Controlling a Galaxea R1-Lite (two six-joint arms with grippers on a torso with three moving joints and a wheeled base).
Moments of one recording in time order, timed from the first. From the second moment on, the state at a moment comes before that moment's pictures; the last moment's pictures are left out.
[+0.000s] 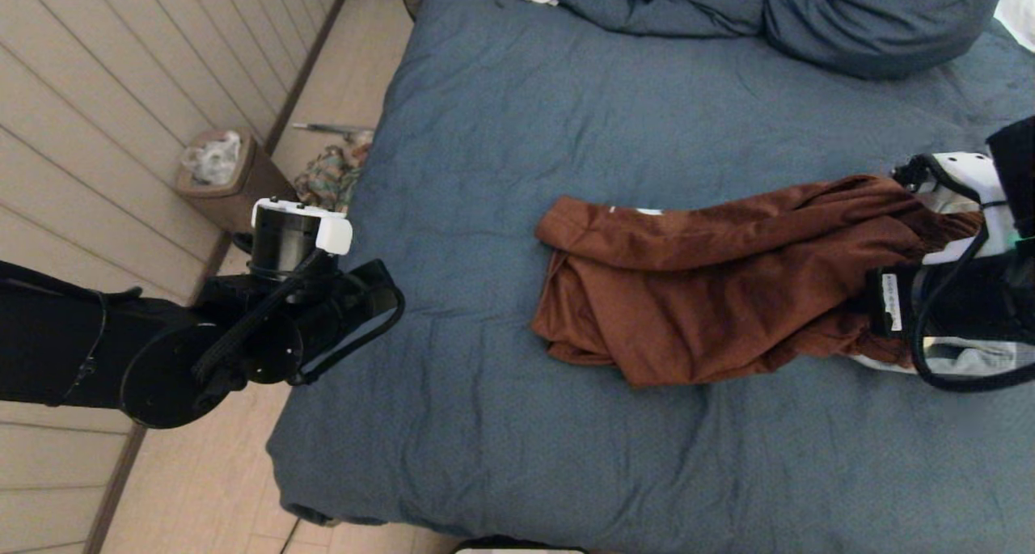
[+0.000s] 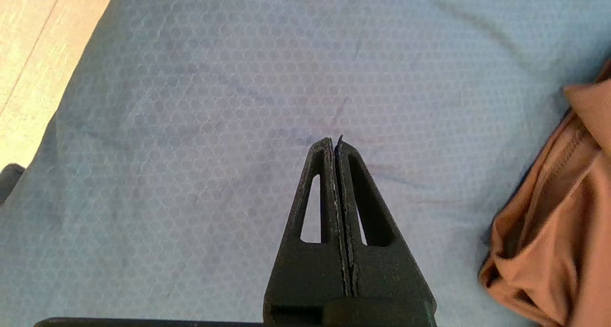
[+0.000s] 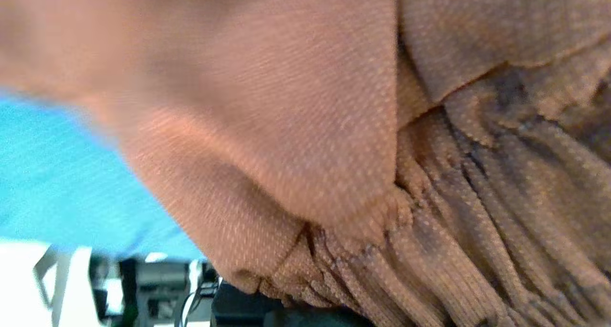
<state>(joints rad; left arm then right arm) -0.52 1.77 -0.94 -0.44 0.38 -0.66 0.26 1.37 -1.15 0.42 -0.29 0.12</state>
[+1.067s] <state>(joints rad) -0.59 1.76 -0.90 -0.45 0.38 -0.66 0.71 1.95 -1.58 0.40 -0.46 0.20</state>
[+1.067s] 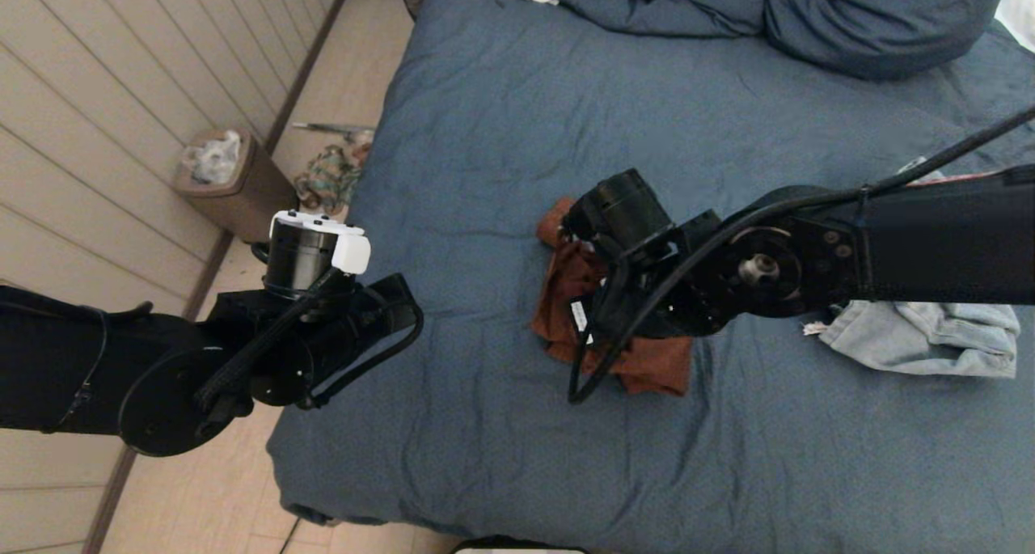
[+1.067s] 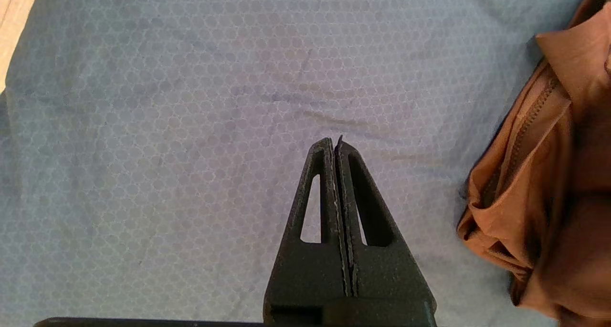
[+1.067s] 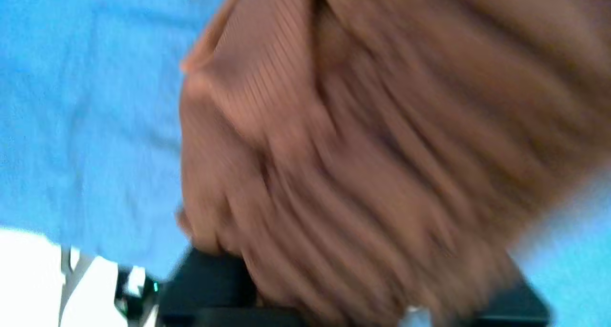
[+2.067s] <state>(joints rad) -0.60 1.76 -0.90 -0.45 0.38 -0.66 0.71 1.88 -1.59 0.33 -0.29 0.24</state>
